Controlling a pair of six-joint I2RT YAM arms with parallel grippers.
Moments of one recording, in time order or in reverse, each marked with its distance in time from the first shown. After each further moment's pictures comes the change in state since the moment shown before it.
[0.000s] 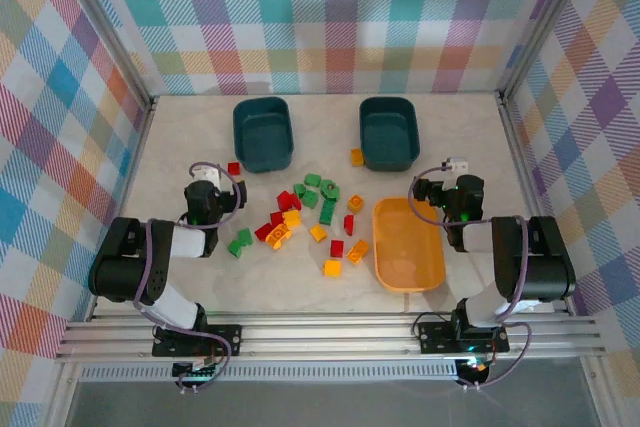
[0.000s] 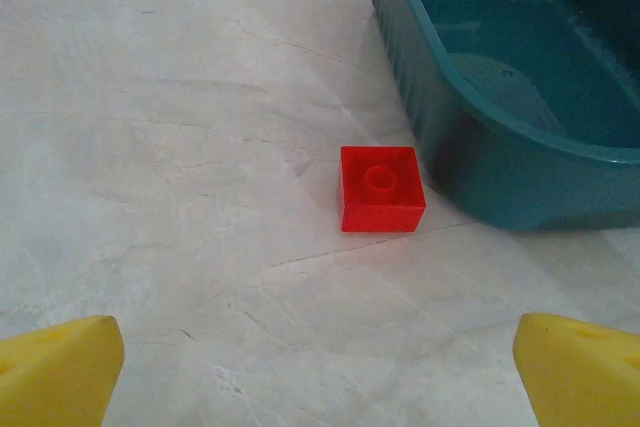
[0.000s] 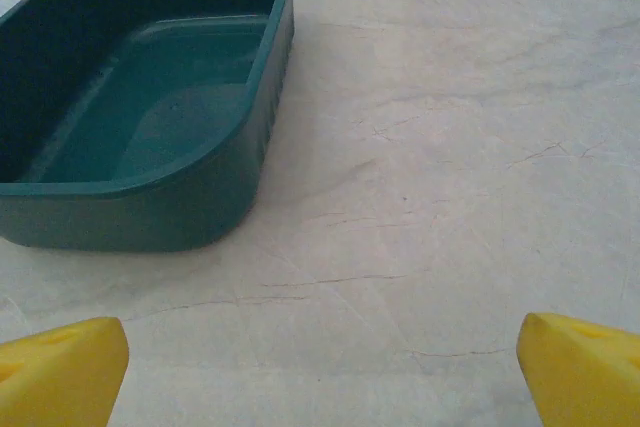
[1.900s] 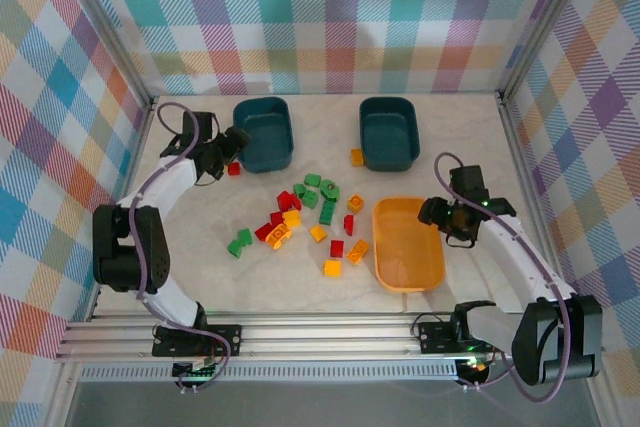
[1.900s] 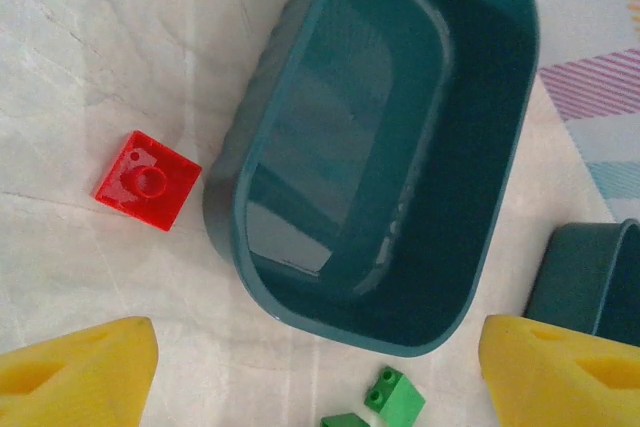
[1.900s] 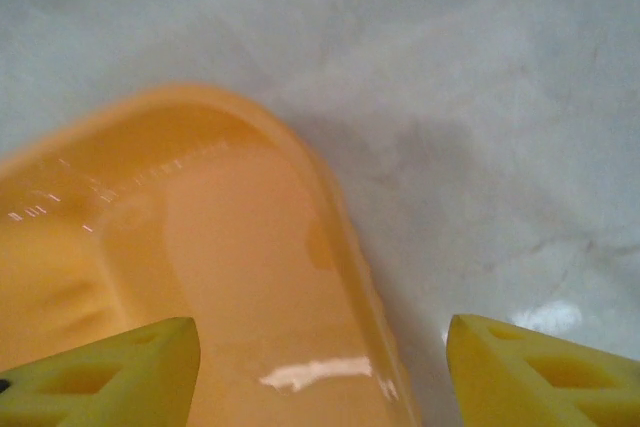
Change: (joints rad) left arm 0.018 0.080 0.795 -1.107 0.332 -0.756; right arm 0.119 -0.422 0.327 -1.487 0.029 0.475
